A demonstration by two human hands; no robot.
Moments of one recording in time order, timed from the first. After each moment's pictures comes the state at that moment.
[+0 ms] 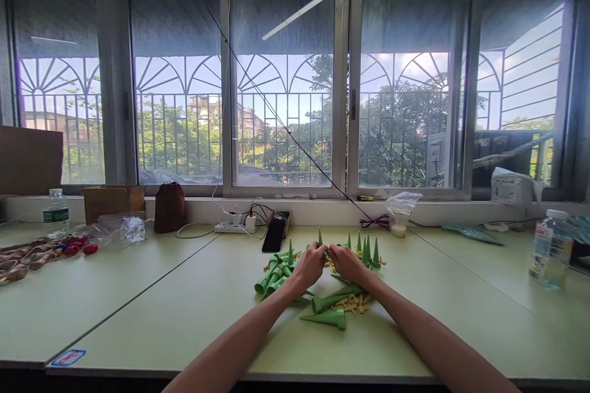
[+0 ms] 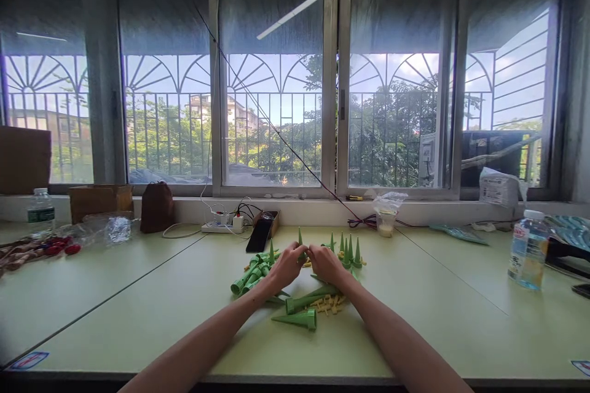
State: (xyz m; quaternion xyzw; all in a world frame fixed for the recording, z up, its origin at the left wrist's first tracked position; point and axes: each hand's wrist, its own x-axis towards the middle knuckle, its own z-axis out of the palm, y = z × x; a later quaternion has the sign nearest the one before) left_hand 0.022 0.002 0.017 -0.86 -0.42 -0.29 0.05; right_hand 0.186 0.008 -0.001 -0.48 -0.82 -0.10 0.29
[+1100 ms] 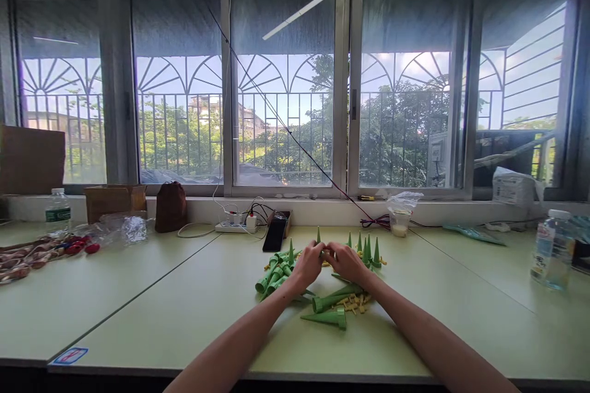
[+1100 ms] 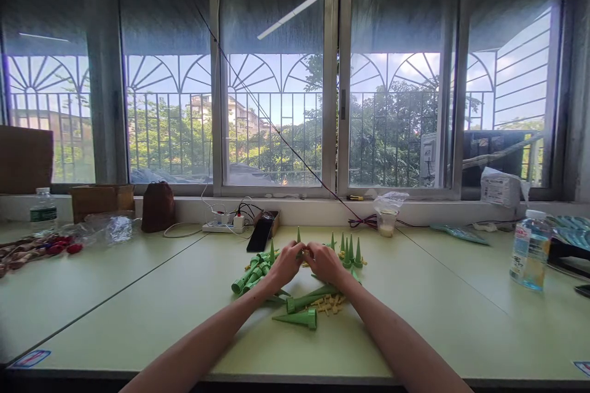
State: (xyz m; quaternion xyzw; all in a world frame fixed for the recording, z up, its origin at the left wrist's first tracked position) left_hand 0.021 0.004 0.018 -0.84 -0.44 -0.32 0.02; right_hand 0.183 0.004 0.004 -0.45 -0.82 -0.09 0.34
